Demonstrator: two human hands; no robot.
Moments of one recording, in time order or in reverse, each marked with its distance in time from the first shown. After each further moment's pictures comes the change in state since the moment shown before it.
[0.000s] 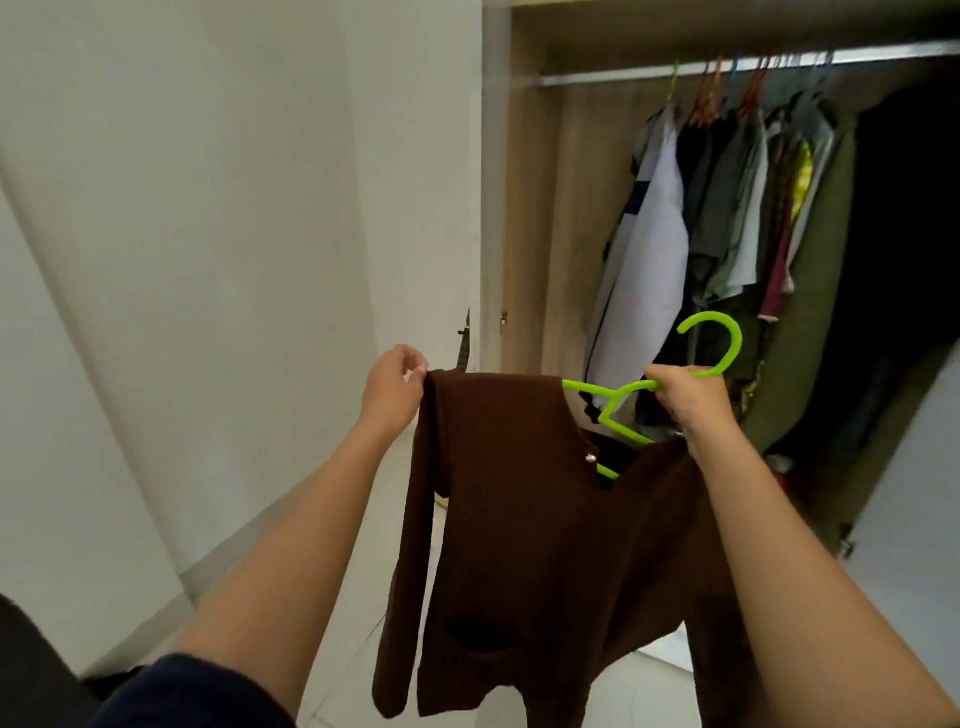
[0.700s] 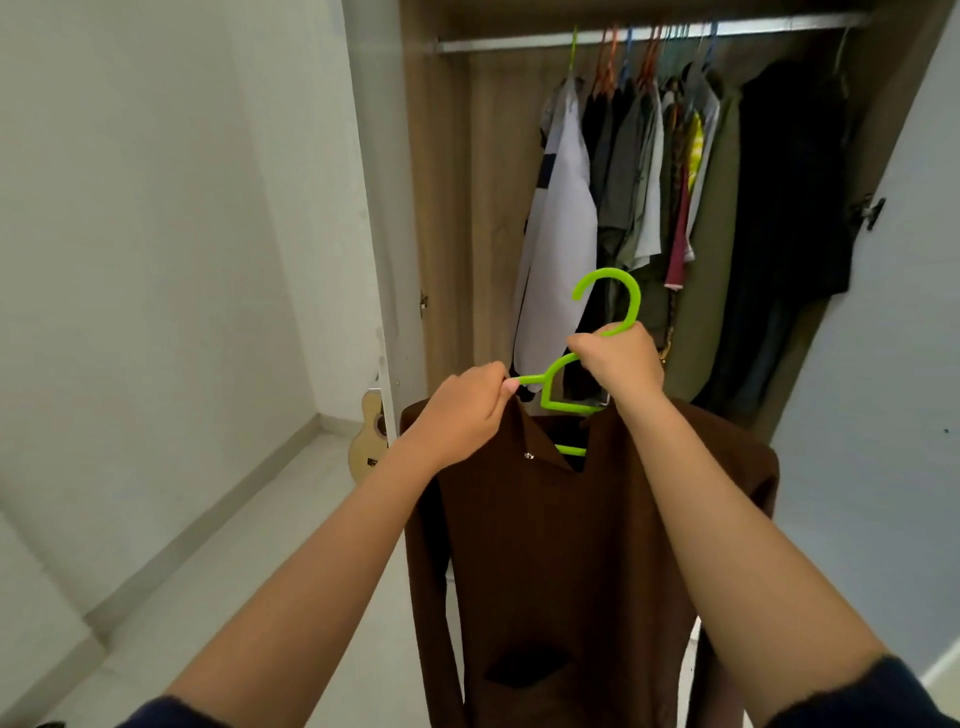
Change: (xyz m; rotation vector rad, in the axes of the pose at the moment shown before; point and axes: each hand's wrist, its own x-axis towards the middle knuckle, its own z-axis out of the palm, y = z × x) left_hand -0.047 0.084 0.120 0.353 -0.408 0.630; right_hand 0.019 -0.009 -0.025 -0.426 0.070 -0.014
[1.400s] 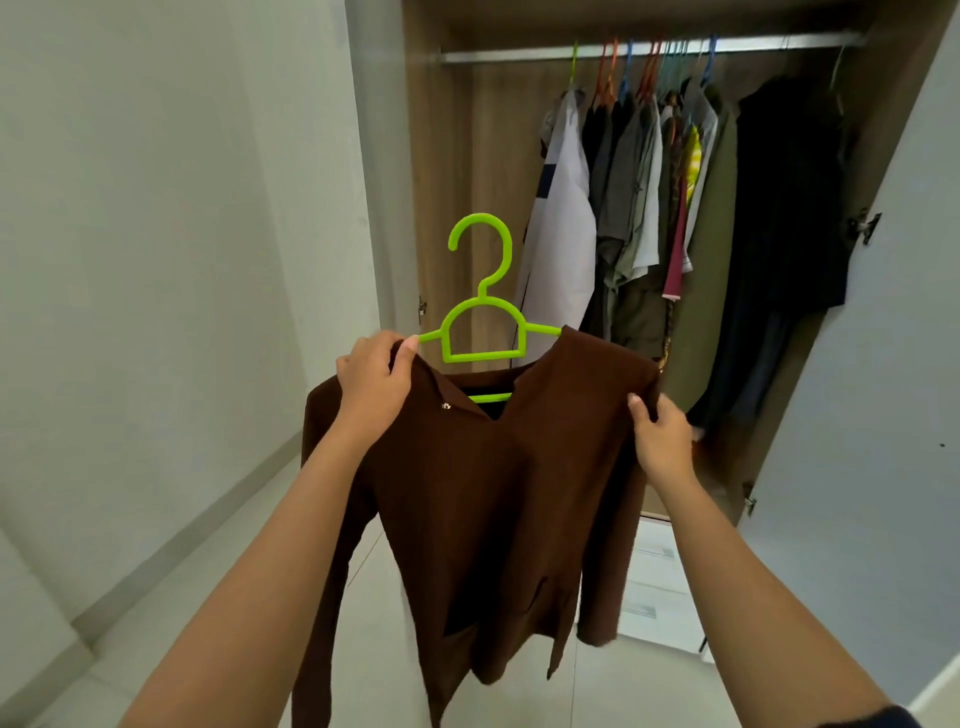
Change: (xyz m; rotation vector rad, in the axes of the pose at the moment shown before) left_hand -0.007 -0.053 -0.035 -0.178 0.458 -0.410; right_hand 0.010 0.112 0.006 0.178 0.118 -0.049
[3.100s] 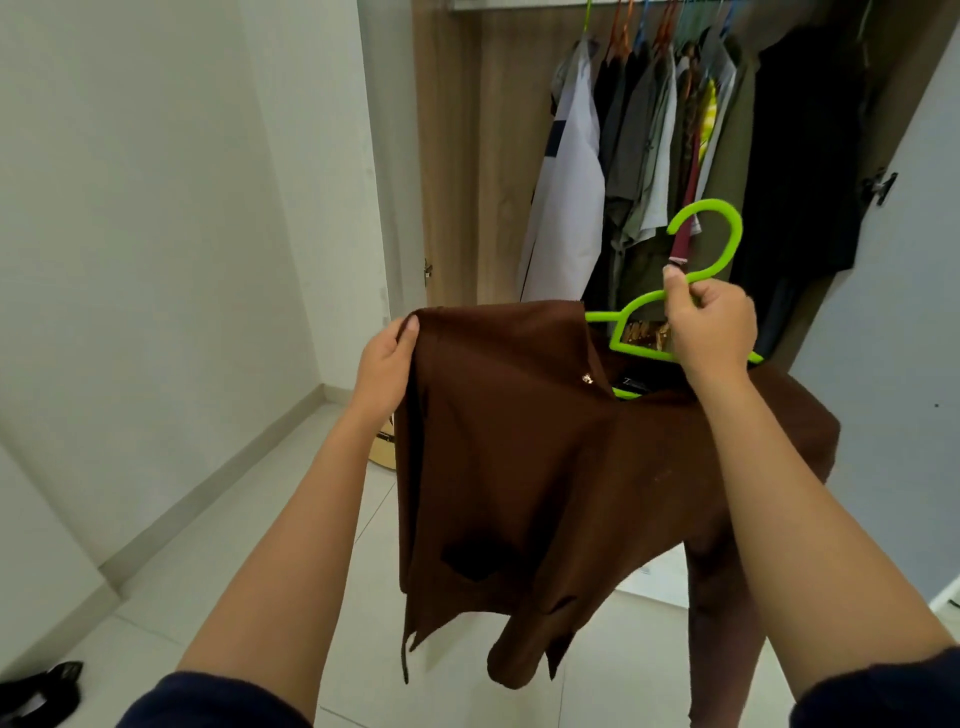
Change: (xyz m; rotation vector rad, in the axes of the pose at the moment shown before) left_hand -0.036 -0.010 0.007 -0.555 -0.189 -0.217; right_hand -0.006 -0.079 -0.050 -0.172 0.256 -0.424
